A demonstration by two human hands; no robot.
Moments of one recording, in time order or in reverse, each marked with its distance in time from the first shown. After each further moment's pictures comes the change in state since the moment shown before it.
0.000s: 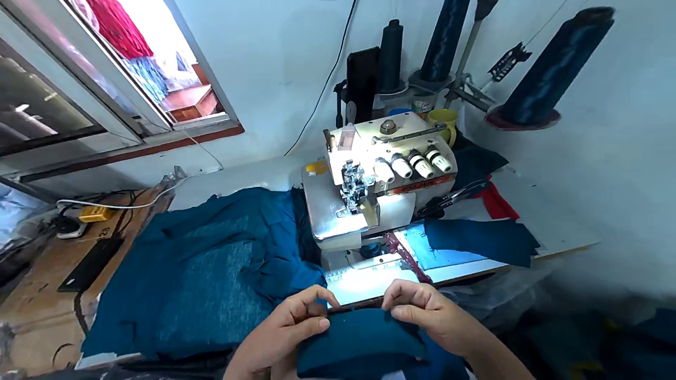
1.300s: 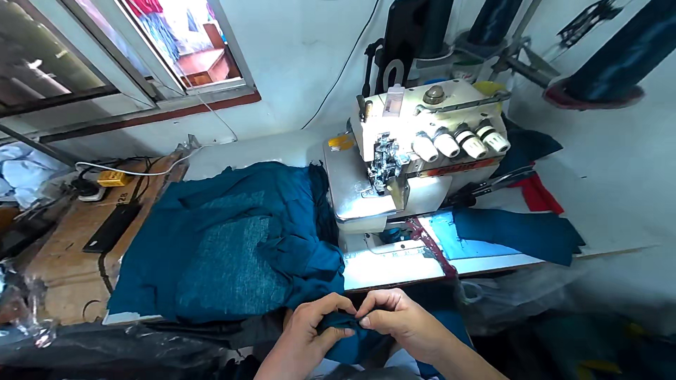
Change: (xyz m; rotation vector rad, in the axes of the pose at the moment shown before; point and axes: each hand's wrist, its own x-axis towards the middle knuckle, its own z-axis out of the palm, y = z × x) left_hand -0.028 -0.021 0.036 0.372 0.317 0.090; right_hand 0.031 0.042 0.058 0.219 0.056 0.248
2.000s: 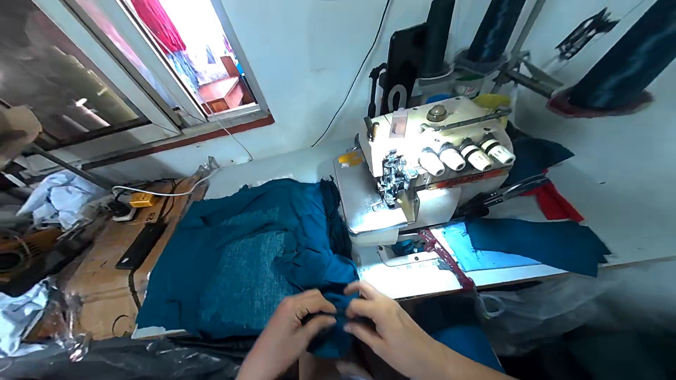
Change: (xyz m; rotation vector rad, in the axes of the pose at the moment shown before) left_hand 0.004 0.008 -0.057 0.292 0.027 -0.034; right_hand 0.033 -0.013 0.041 -0.985 0.053 -0.373
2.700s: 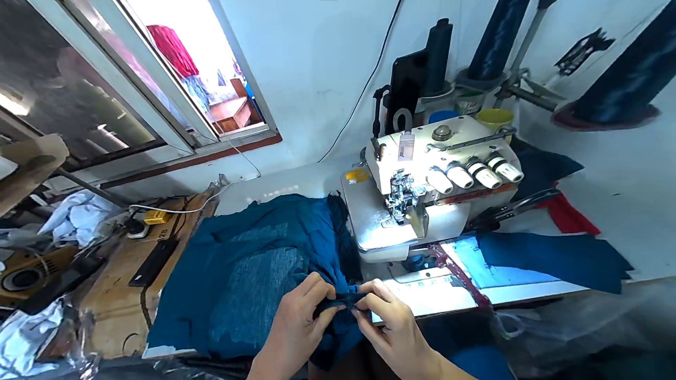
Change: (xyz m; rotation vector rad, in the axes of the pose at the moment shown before) left_hand 0.031 0.001 -0.011 0.357 0.267 0.227; right_hand 0.025 0.020 0.023 -0.065 0.518 -0.274
